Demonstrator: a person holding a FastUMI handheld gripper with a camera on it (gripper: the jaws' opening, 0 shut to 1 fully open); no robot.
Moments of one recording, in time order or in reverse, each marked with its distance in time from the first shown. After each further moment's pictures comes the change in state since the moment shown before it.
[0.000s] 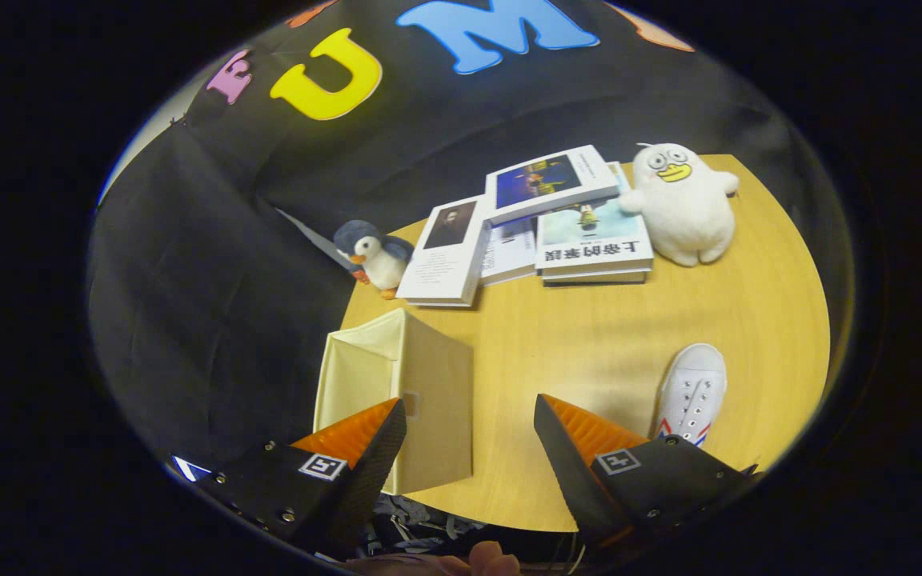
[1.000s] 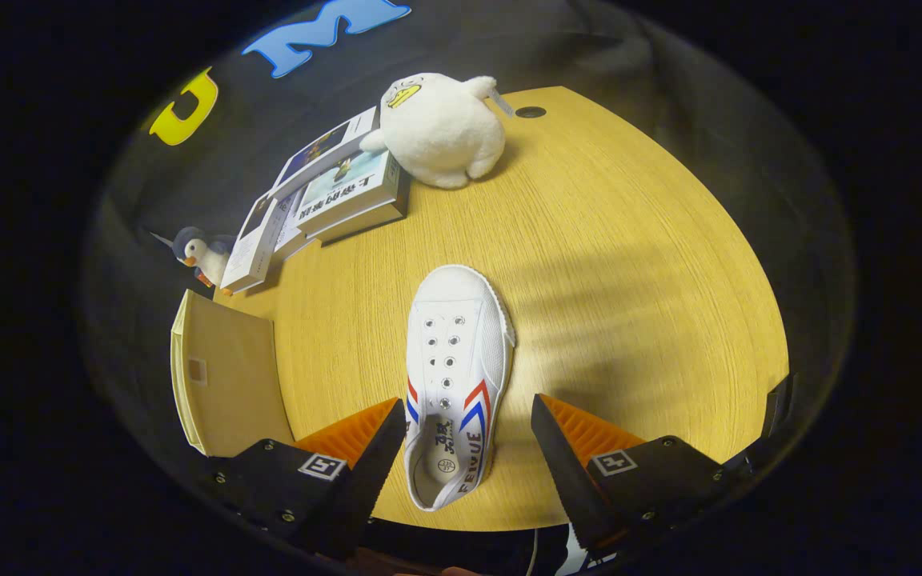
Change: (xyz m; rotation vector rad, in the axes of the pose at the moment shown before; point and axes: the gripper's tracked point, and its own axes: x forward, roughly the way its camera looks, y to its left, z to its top) arm -0.007 -0.228 -0.089 0.162 0.081 -0.323
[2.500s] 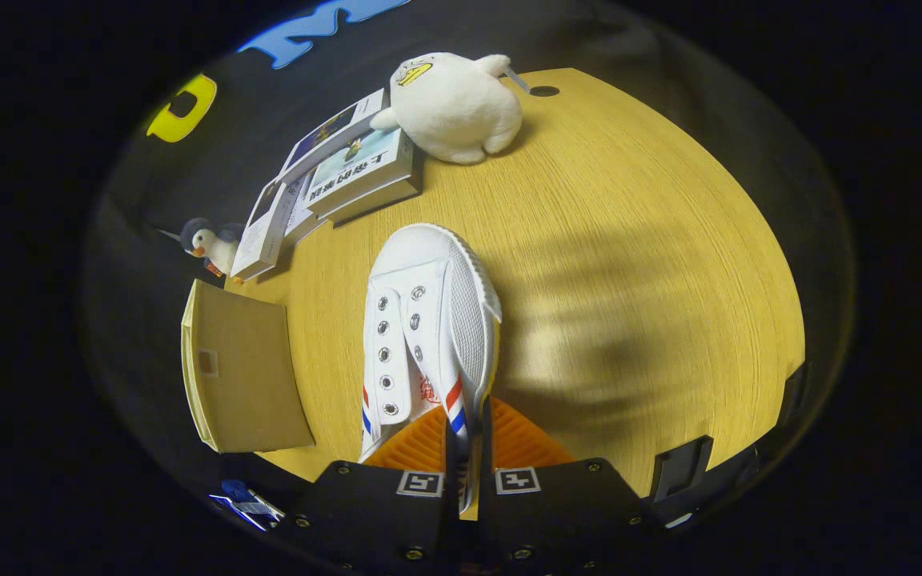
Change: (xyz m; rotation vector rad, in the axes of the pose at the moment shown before) arm -0.003 0.023 -0.002 0.006 0.058 0.063
